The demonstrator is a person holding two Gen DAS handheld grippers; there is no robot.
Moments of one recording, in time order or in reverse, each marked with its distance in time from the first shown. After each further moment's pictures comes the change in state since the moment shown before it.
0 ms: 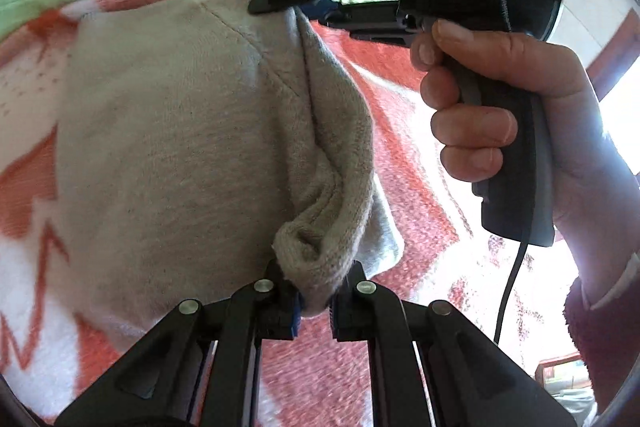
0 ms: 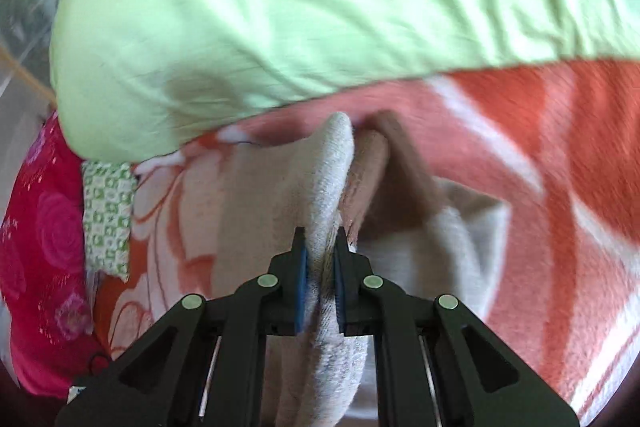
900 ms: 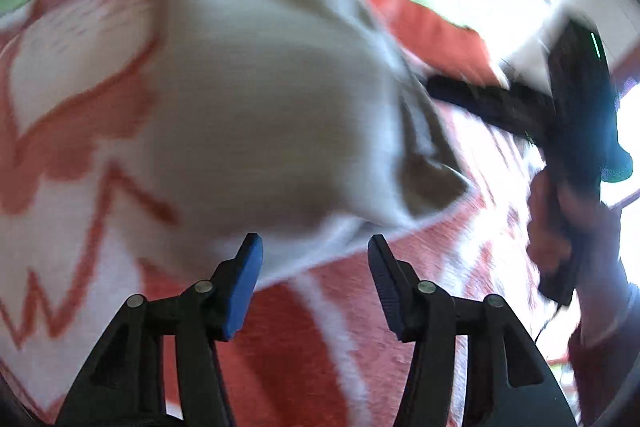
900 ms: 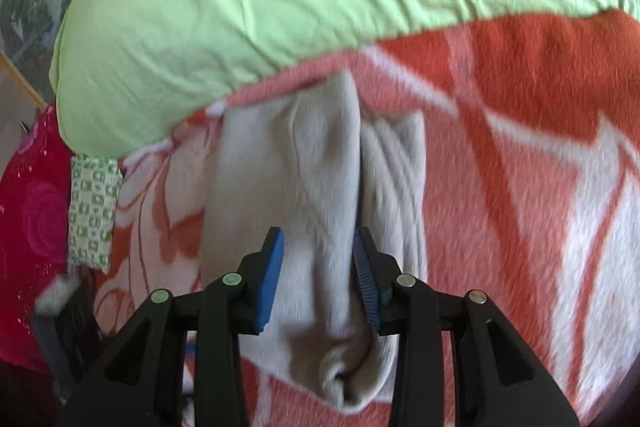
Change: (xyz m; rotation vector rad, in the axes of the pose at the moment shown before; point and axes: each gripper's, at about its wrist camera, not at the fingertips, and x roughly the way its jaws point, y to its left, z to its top) left arm -0.027 0.089 -0.007 -0.125 0.064 0.053; right arm -0.035 0.003 -0.089 0.011 -0.053 -0.123
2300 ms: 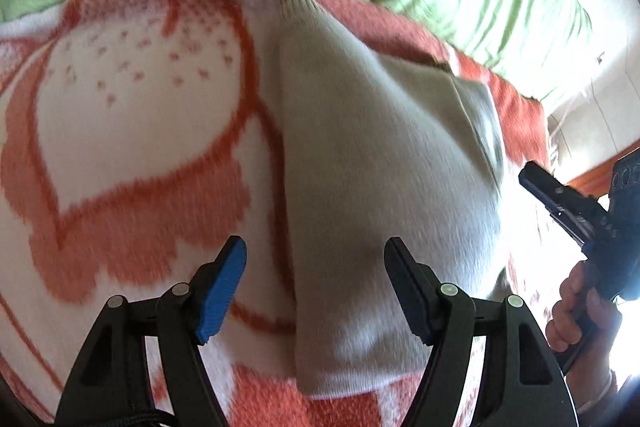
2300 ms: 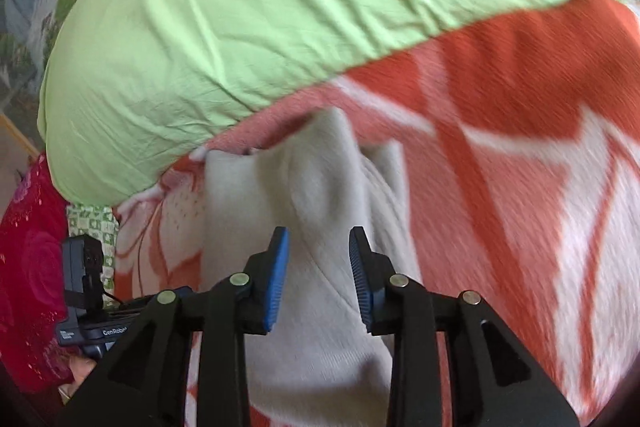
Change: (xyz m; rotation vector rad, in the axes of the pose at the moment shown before) left arm 0.000 0.086 0.091 -0.114 -0.014 0.075; right arm -0.005 -0.005 0.035 0.067 -0.115 -0.081
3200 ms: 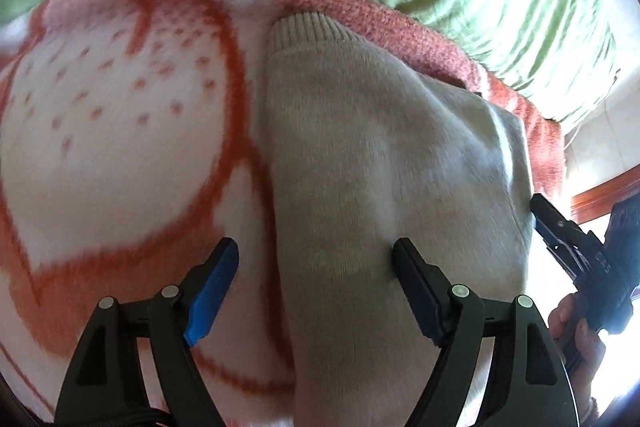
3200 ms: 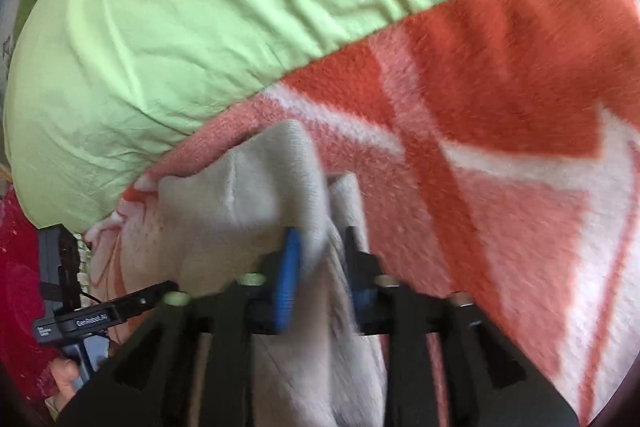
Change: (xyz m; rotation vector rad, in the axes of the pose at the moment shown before) left arm 0.035 0.000 0.042 -0.054 0.024 -0.012; right arm 0.007 -0.046 -0.003 0.106 -0.040 -0.020
